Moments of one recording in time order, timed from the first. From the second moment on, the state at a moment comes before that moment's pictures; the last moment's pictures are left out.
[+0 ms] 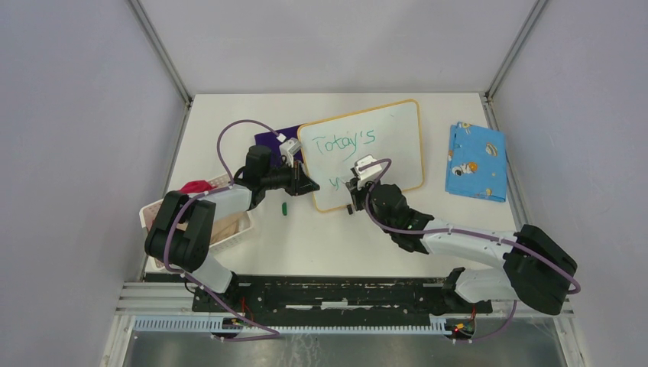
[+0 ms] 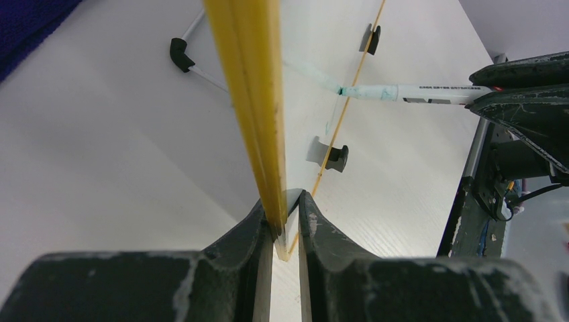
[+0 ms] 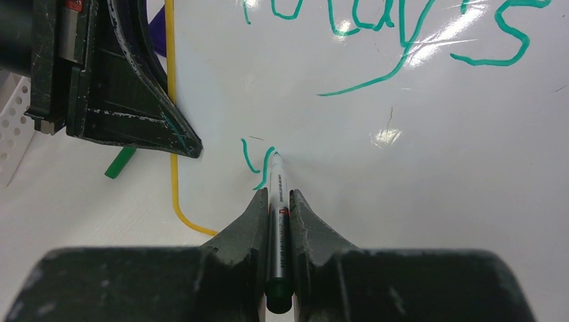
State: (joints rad) left arm -0.32 1.58 0.70 0.34 0.76 -0.21; right arm 0.93 1.28 0.59 0.46 0.40 0.07
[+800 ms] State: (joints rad) left arm -0.32 1.58 0.71 0.34 0.75 -0.21; right arm 0.91 1.24 0.55 0.45 0.40 0.07
